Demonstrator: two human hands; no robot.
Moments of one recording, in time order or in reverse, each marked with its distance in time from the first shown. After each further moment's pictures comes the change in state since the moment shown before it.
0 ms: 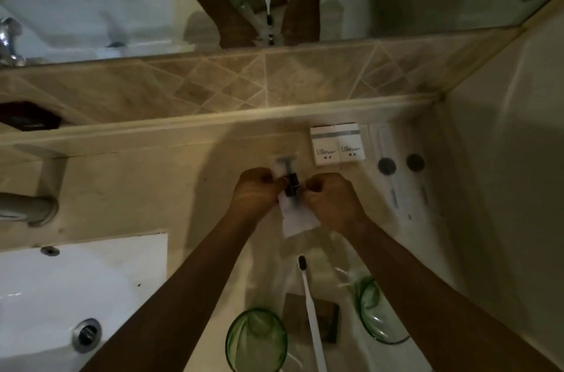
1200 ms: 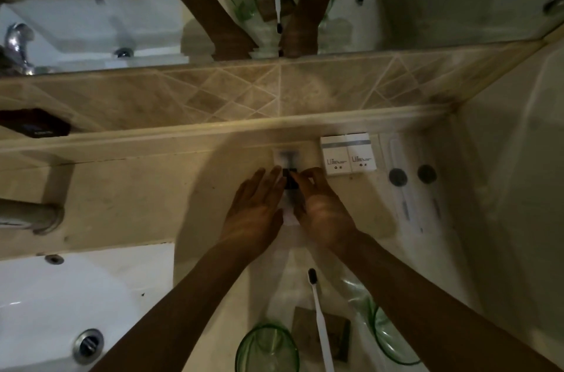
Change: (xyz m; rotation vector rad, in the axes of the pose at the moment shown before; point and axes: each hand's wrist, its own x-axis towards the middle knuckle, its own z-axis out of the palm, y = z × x) left_hand -0.006 -0.042 -0.024 0.949 -0.034 0.635; right_hand 0.009 -0.001 0.030 -0.460 0.005 -0.466
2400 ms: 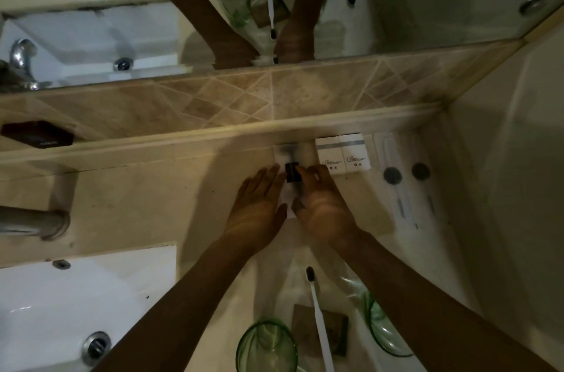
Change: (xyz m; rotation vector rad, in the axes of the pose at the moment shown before) left_hand 0.009 0.013 -0.017 -0.059 -0.070 -0.047; right_hand 0.001 0.006 -0.001 0.042 0.095 0.088
